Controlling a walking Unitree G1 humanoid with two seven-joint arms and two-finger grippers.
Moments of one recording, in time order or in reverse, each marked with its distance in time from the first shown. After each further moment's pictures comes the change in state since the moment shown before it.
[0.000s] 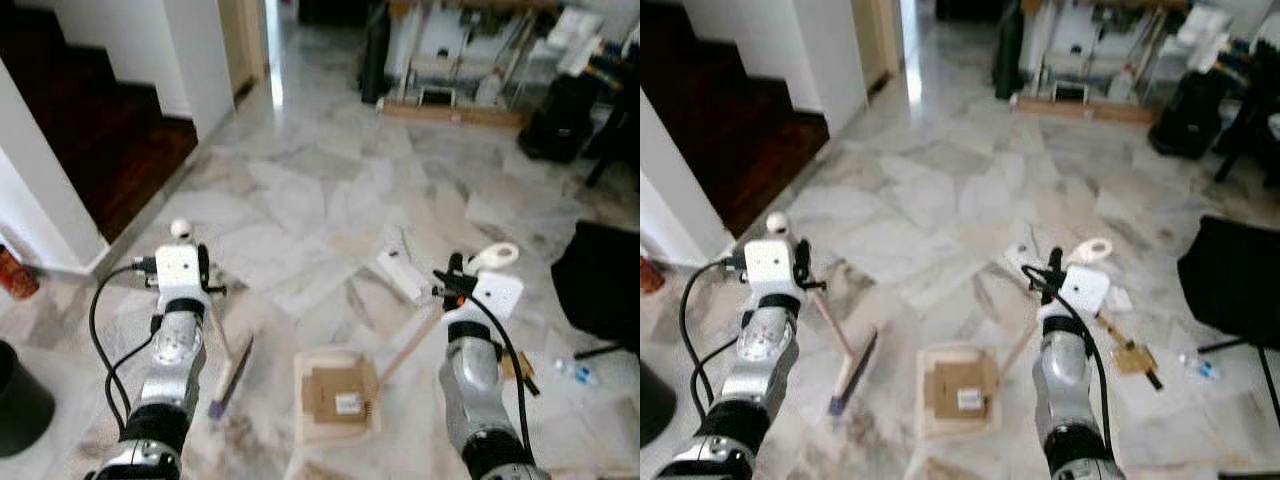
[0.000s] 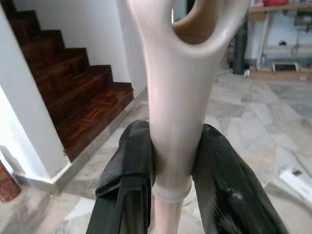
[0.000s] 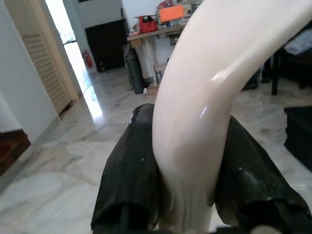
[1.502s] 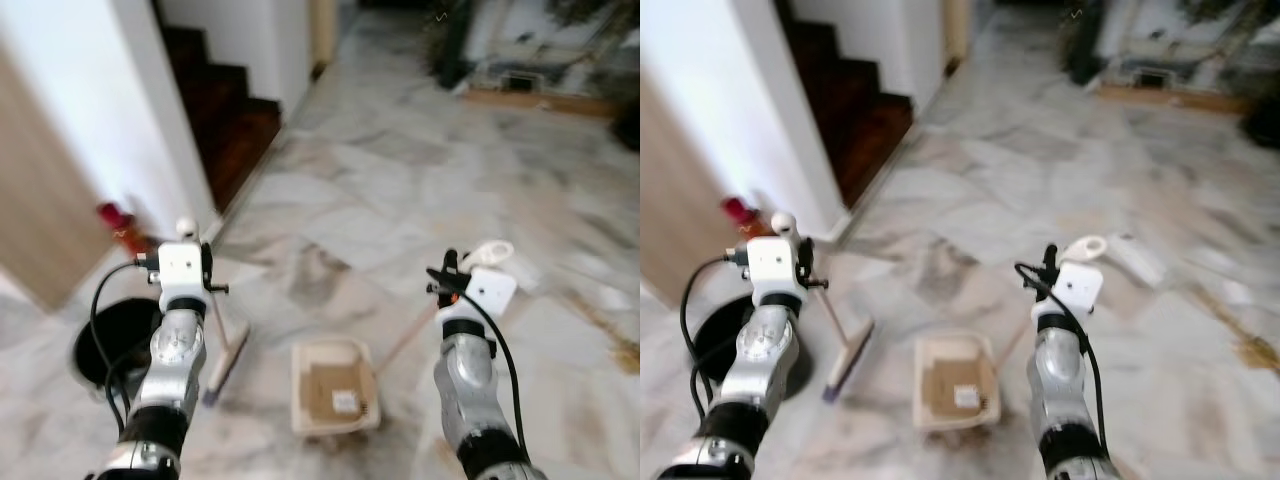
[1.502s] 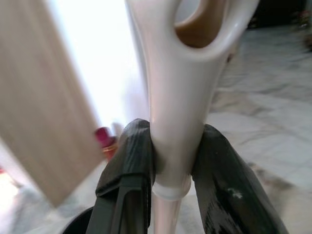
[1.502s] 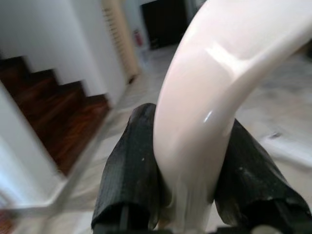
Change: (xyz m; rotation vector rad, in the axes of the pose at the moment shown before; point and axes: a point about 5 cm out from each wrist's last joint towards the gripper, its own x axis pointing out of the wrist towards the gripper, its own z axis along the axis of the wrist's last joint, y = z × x) left arm -0.002 0.001 0.002 0.008 -0.003 -0.013; right arm -0.005 0.006 -0.005 -0.006 0.019 0.006
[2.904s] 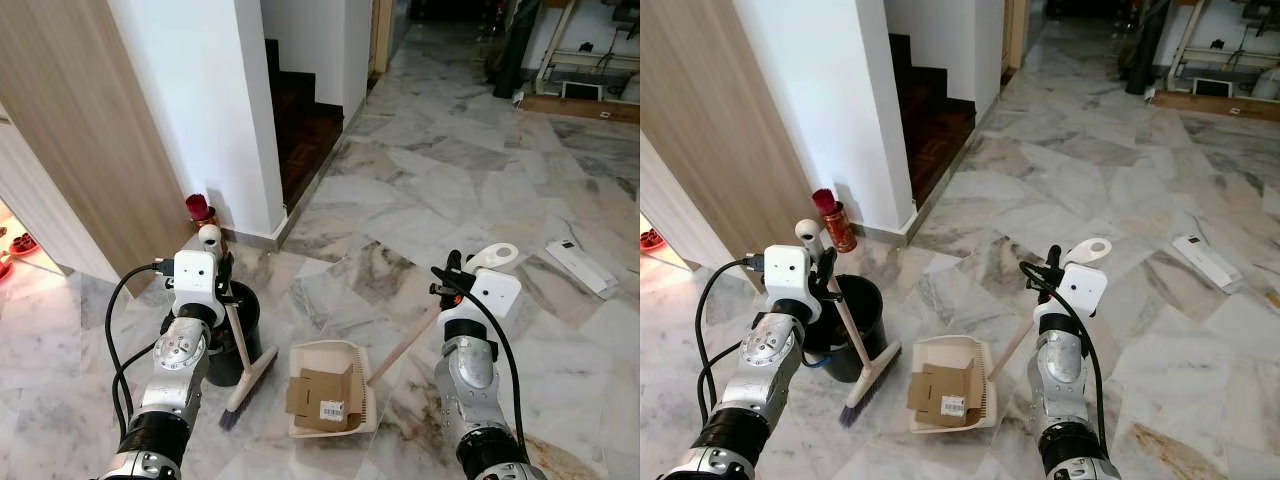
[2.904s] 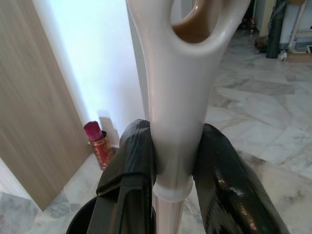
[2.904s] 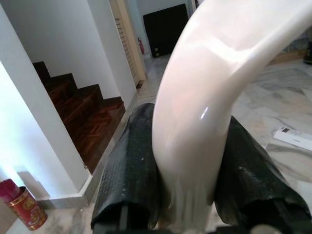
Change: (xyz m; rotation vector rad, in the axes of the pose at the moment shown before) left arm -0.007 -0.014 -0.005 -0.037 0.035 -0.194; right arm 0.000 -0.004 -0.001 0.011 -0.001 -0.023
